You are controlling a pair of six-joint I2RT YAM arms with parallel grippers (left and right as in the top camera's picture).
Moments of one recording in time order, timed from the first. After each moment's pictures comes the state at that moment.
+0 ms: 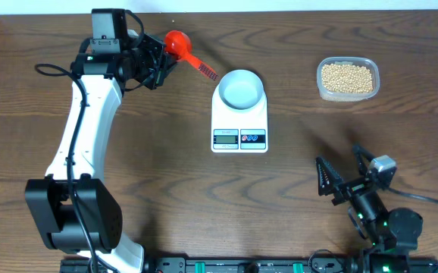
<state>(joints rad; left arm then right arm) -0.01 1.77 1.55 -0.66 0.55 -1.17 -0.06 0.17 0.02 0.11 -0.48 0.32</state>
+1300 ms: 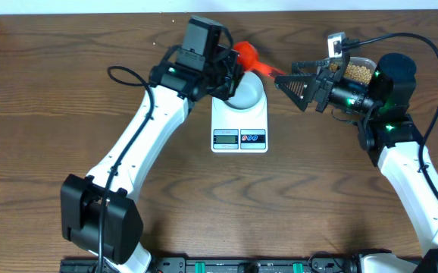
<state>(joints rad) -0.41 1.77 1.55 -0.58 0.32 -1.65 0.09 1.40 0.96 0.23 -1.00 0.53</state>
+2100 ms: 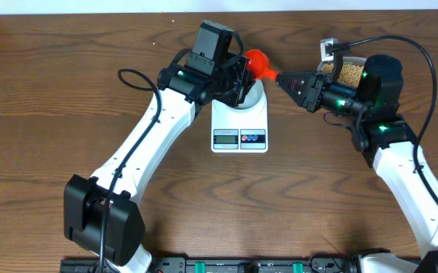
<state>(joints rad) -0.46 1.77 1.55 -0.60 0.37 -1.69 0.14 1.40 0.96 0.11 -0.86 0.59</state>
